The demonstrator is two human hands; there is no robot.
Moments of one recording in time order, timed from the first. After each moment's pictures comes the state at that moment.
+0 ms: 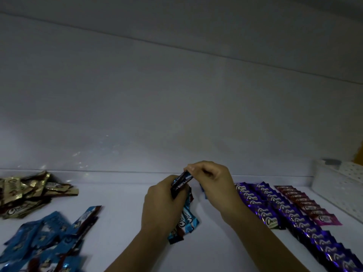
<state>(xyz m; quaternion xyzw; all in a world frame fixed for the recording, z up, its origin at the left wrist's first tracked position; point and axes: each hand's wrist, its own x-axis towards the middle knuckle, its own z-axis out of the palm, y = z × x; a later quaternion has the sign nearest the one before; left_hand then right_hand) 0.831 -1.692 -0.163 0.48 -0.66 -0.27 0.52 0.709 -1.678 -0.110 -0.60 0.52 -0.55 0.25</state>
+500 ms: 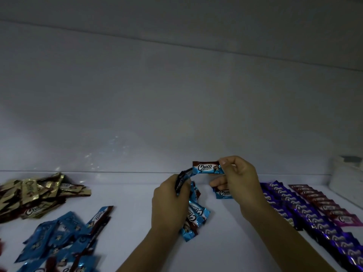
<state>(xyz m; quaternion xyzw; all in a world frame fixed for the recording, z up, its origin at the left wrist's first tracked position) 0.833 -1.698 -0.166 0.48 -0.60 -0.32 0.55 0.694 -1.682 -0.110 -0.48 0.54 -0.62 0.30</state>
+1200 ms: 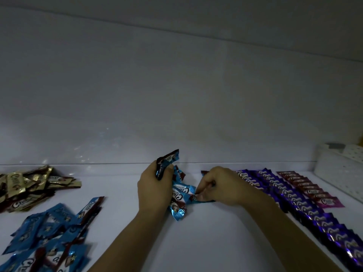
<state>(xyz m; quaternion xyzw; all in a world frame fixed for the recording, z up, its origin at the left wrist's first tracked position) 0.839 -1.704 -0.163 0.47 -0.51 -0.39 0.61 0.675 -1.681 -0.117 -0.73 0.64 -0.16 0.16</state>
